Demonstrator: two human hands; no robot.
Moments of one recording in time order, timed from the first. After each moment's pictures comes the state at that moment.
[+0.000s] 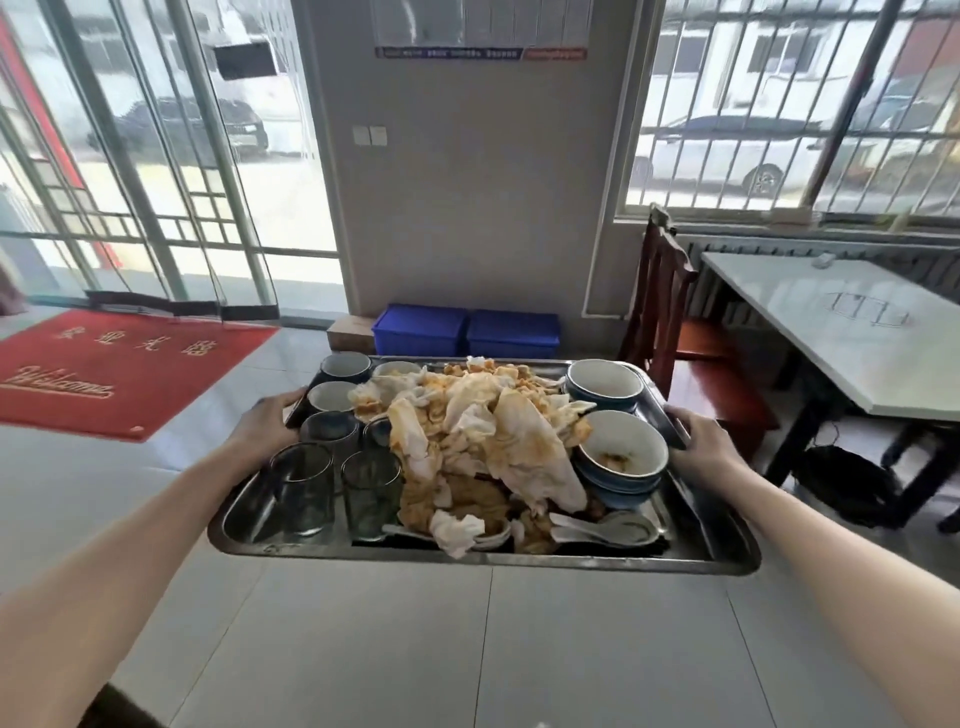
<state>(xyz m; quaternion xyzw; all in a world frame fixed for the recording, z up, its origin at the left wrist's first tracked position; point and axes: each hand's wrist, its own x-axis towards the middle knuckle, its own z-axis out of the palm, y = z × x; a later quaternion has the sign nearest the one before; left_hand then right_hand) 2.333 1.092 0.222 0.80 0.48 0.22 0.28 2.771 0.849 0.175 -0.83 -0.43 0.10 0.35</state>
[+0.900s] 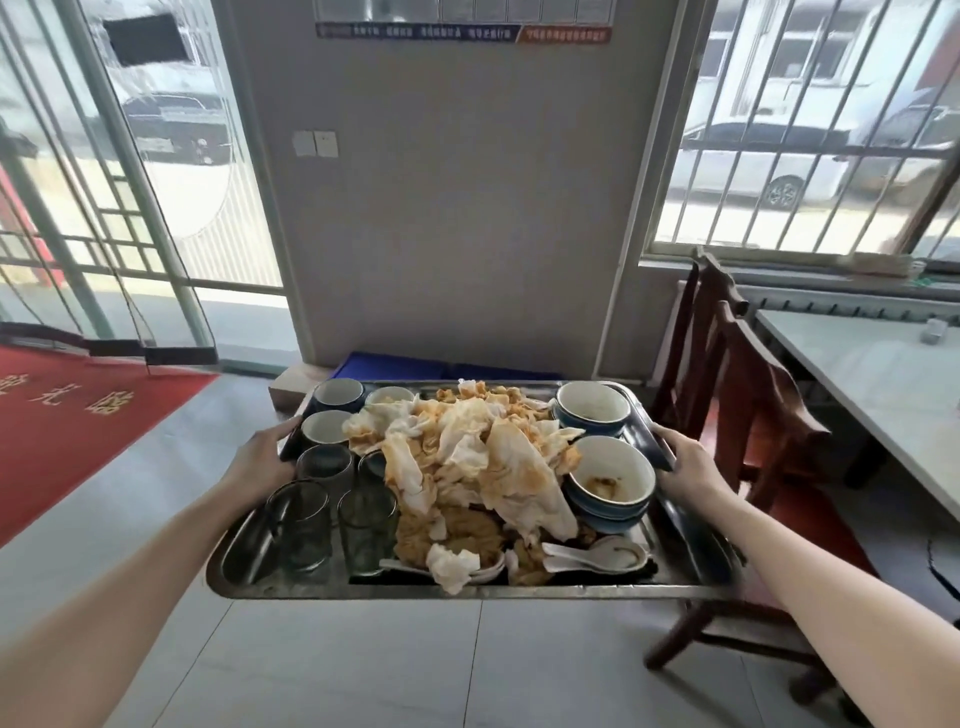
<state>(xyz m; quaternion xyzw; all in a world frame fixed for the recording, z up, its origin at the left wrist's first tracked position) 2.731 1.589 0.169 0.78 0.51 0.23 0.29 3.181 1.351 0.148 -0.82 -0.45 0.12 0.34</state>
